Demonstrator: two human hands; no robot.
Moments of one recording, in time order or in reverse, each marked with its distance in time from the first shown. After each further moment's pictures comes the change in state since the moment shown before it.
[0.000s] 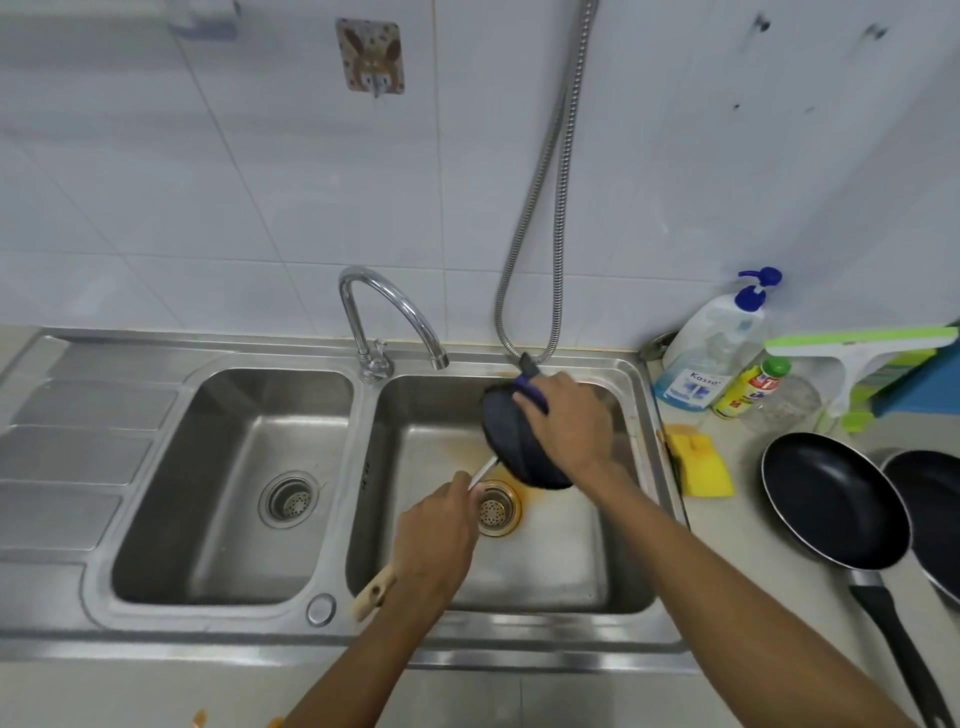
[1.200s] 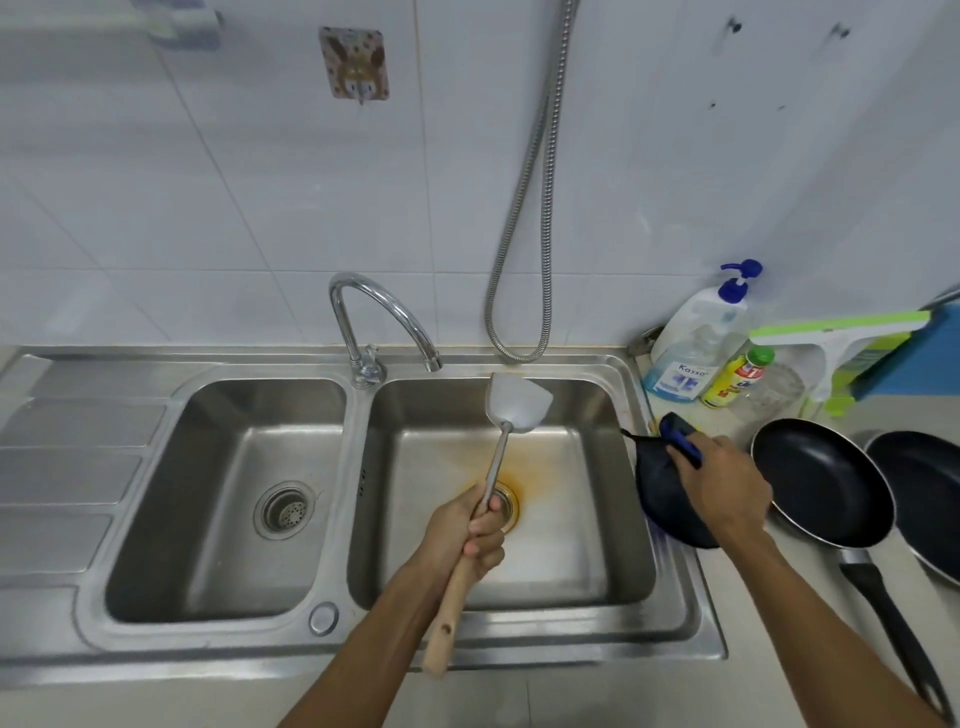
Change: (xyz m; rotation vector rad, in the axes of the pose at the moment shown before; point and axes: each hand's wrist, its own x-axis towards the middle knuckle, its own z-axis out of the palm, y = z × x) left_hand 0.007 0.009 -0.007 -1.843 -0.750 -0.669; right_hand -0.093 0.163 -0.024 -0.177 -0.037 0.488
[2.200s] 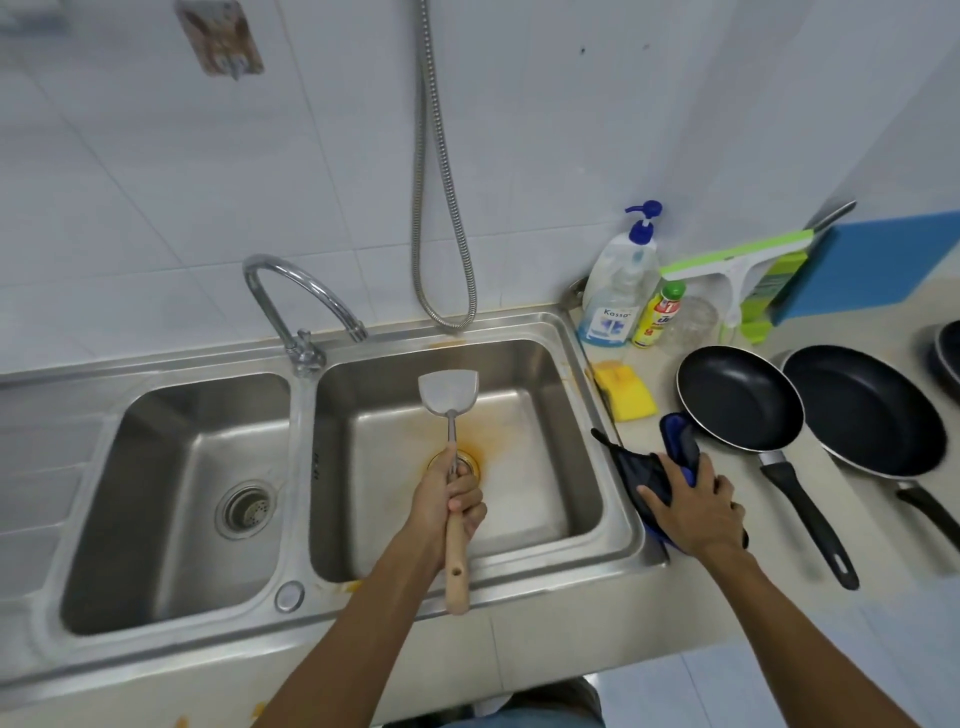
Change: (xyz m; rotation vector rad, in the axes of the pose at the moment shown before) left_hand 0.020 -0.046 0.021 -0.057 0.088 0.025; right_hand -0.108 0.096 0.053 -0.170 -0.246 0.147
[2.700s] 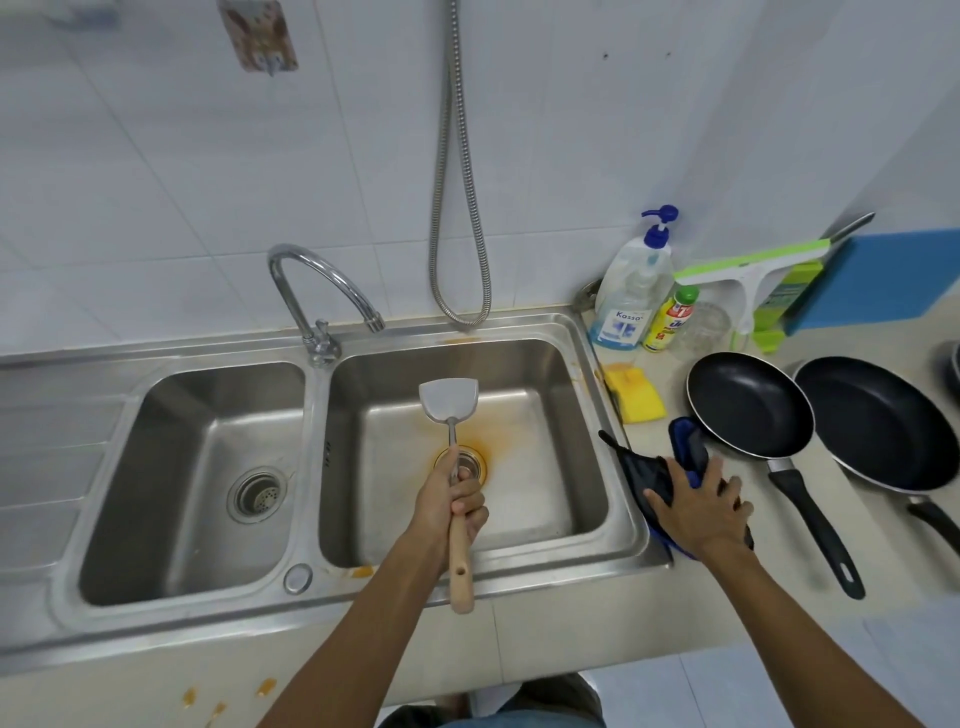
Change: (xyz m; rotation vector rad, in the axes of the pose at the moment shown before) left_hand -0.011 -0.008 -0.011 -0.034 0.034 0.004; right_hand -0.005 -0.011 -0.016 -0.074 -0.090 0.005
